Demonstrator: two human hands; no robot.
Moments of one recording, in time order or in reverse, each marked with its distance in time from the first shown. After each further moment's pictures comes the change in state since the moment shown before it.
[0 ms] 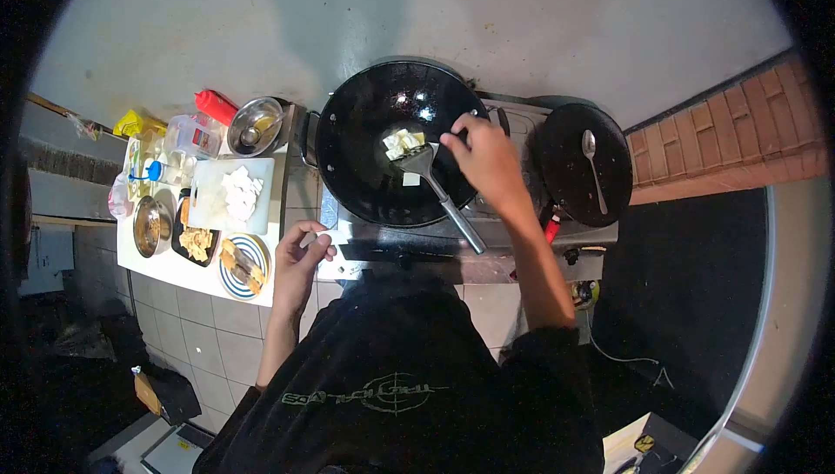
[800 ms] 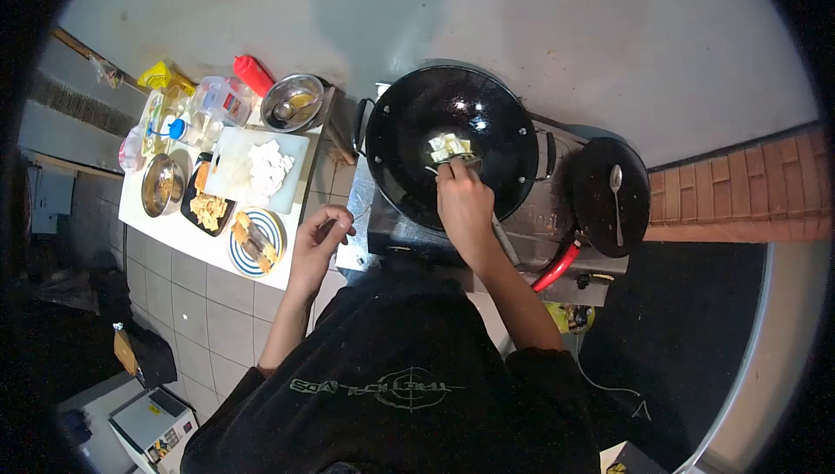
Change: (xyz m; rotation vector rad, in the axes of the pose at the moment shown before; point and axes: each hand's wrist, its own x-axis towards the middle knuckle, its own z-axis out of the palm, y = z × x) left_hand 0.005 -0.007 -0.033 0.085 0.028 0.104; right_hand -0.036 -0.065 0.083 -0.312 0.061 -0.293
